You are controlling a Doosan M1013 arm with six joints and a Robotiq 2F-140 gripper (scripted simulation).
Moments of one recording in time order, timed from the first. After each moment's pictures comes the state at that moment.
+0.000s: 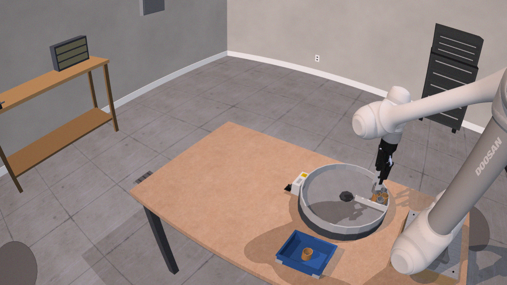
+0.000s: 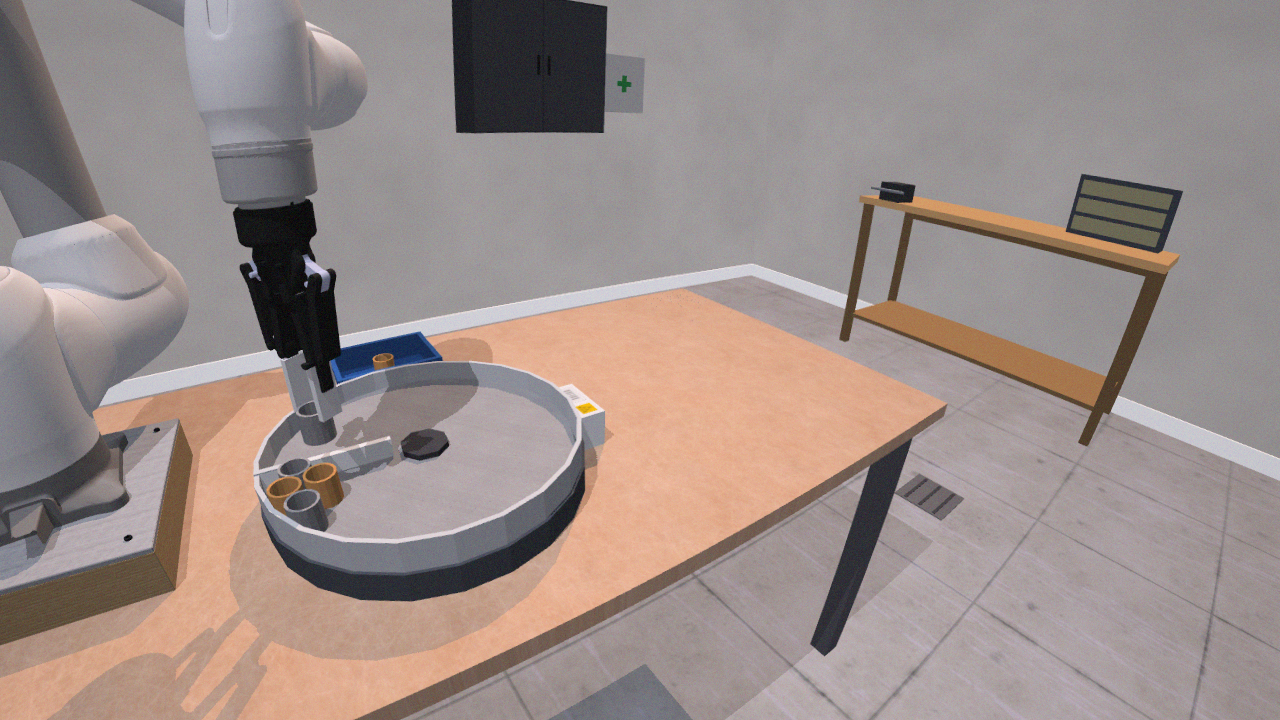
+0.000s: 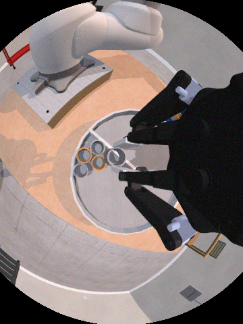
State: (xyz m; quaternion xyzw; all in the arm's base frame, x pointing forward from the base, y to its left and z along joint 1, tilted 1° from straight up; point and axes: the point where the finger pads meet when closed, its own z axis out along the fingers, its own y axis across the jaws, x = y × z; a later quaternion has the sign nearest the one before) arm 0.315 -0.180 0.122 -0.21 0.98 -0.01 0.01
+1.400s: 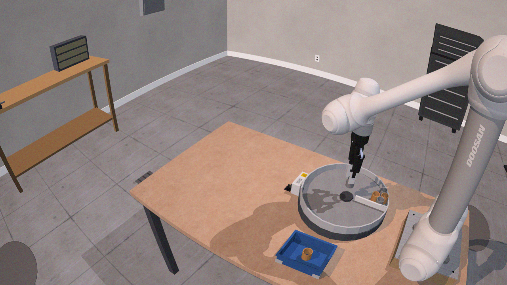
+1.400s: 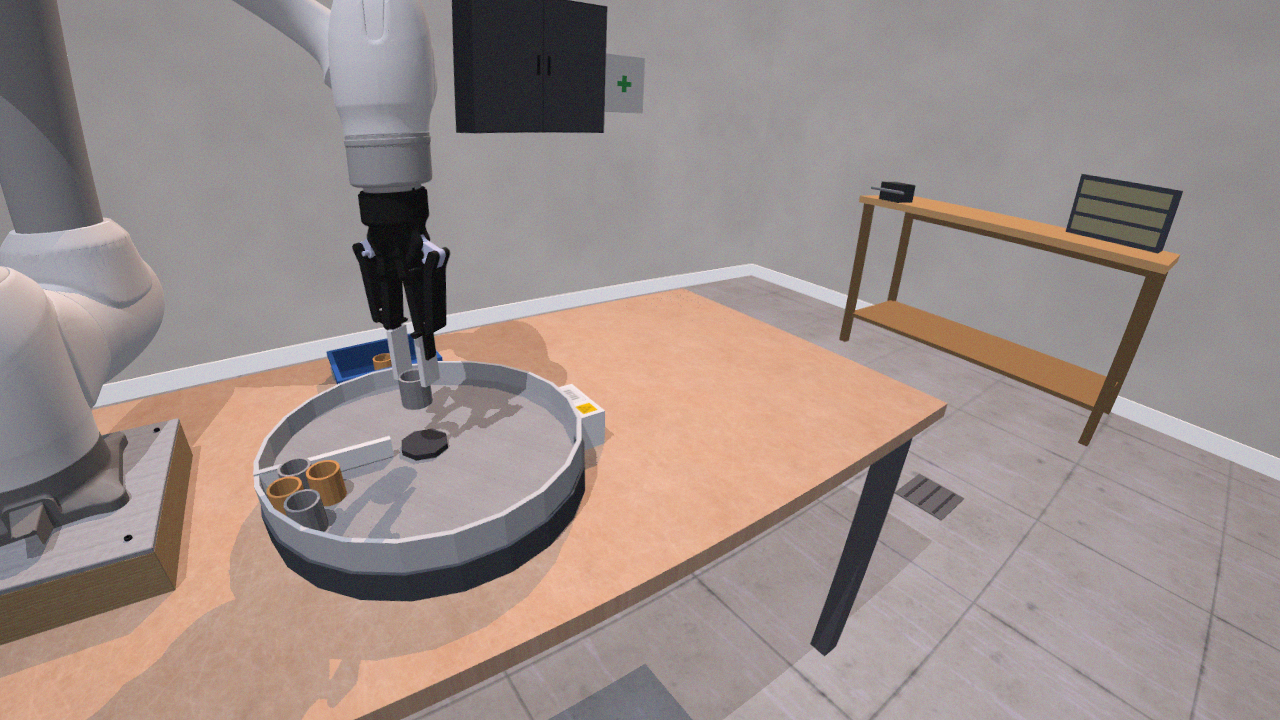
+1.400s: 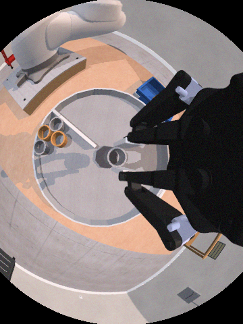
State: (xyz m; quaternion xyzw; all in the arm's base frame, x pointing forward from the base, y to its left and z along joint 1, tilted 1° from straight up) arm 0.441 -0.178 0.124 -0.21 0.98 -0.01 0.01
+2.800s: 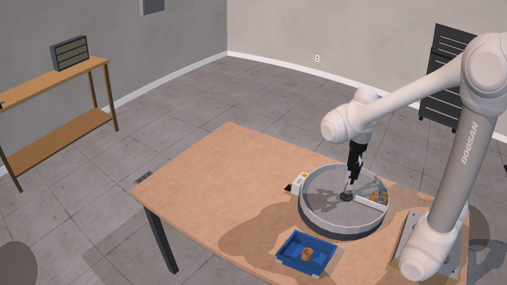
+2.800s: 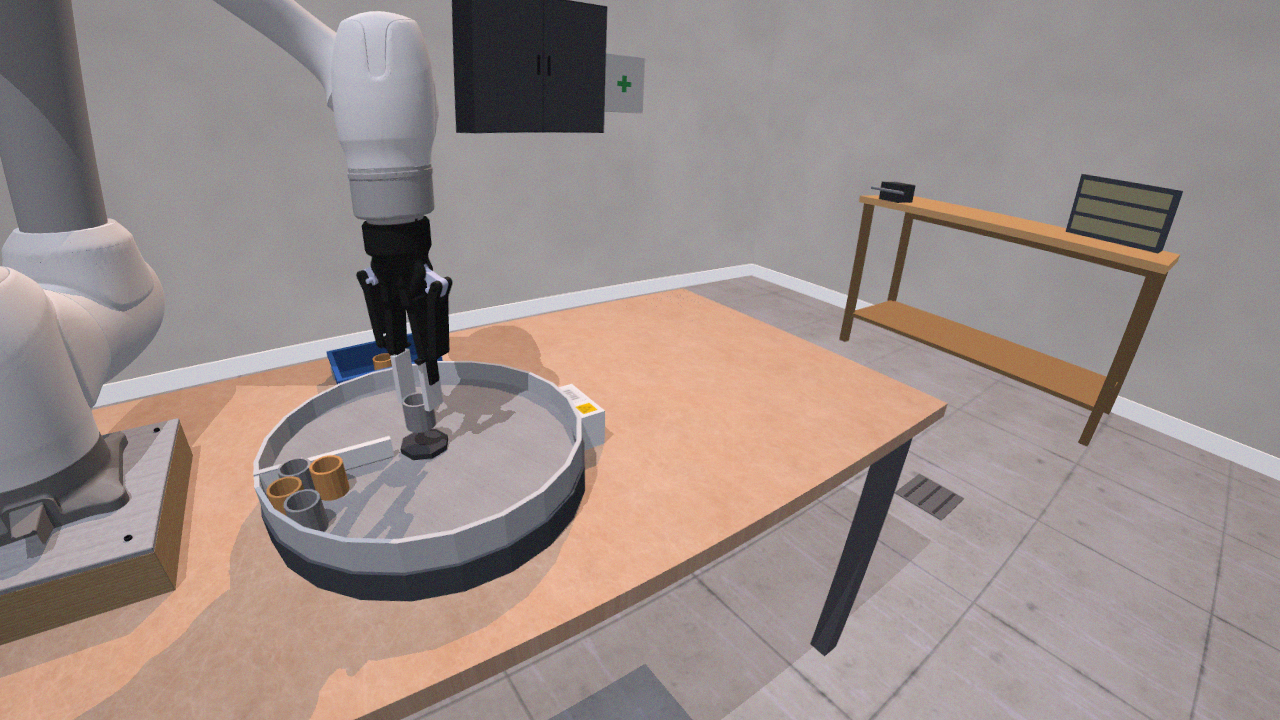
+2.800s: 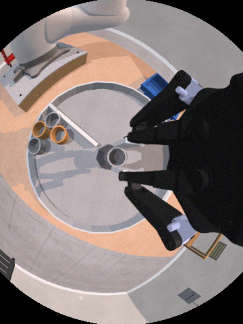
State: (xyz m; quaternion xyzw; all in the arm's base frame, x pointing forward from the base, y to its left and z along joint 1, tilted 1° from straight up) arm 0.441 -0.178 0.090 -0.21 0.98 -0.01 0.01
